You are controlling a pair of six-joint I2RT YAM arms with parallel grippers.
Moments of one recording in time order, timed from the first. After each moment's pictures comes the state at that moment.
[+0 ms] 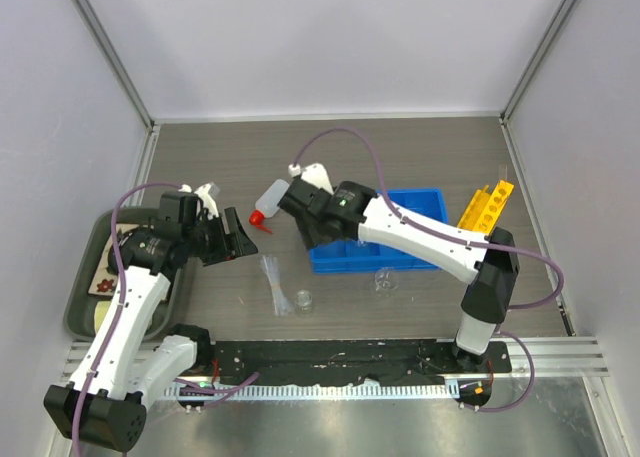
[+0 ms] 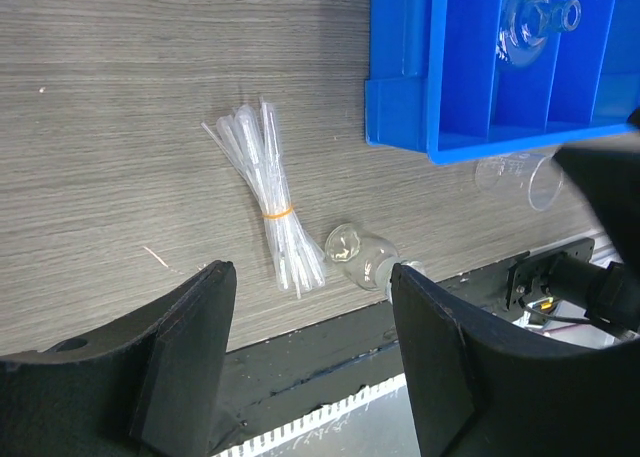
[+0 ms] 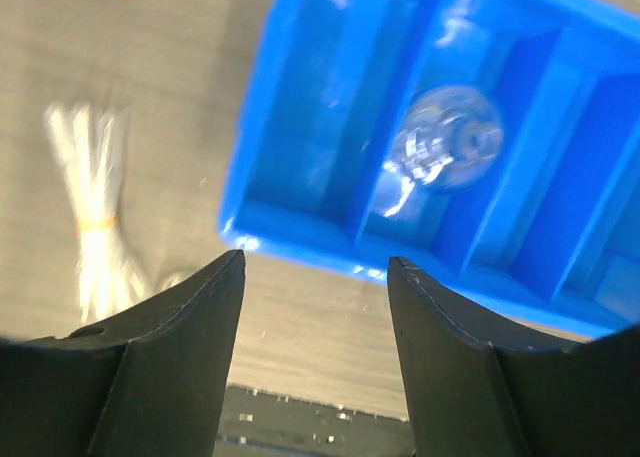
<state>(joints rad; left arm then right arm) -0.20 0.89 0.92 -0.90 0.33 -0.47 1.01 1.77 1.72 -1.08 0.49 0.58</state>
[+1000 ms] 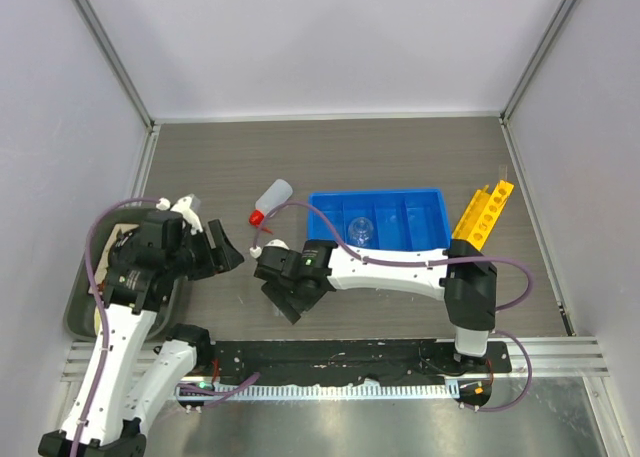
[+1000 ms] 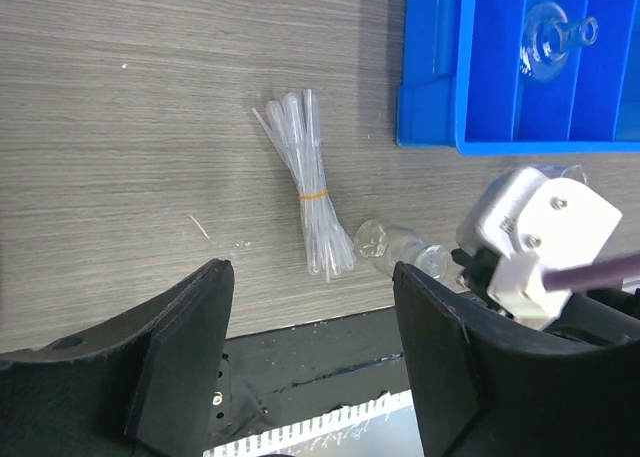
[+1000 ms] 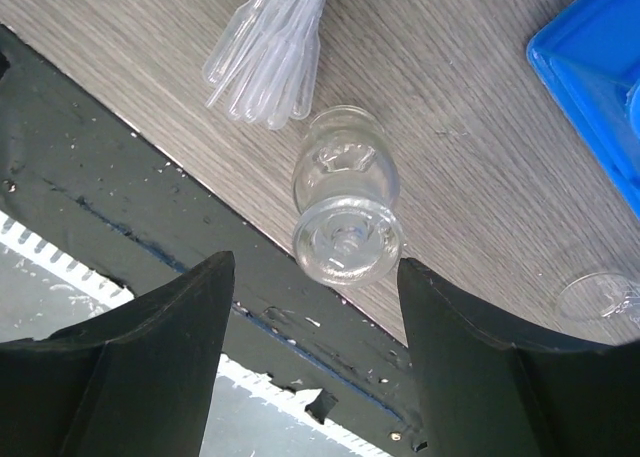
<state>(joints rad) -0.20 0.70 0.92 -1.02 0.21 -0.47 1.30 1.83 1.52 -0.94 0.13 0.48</state>
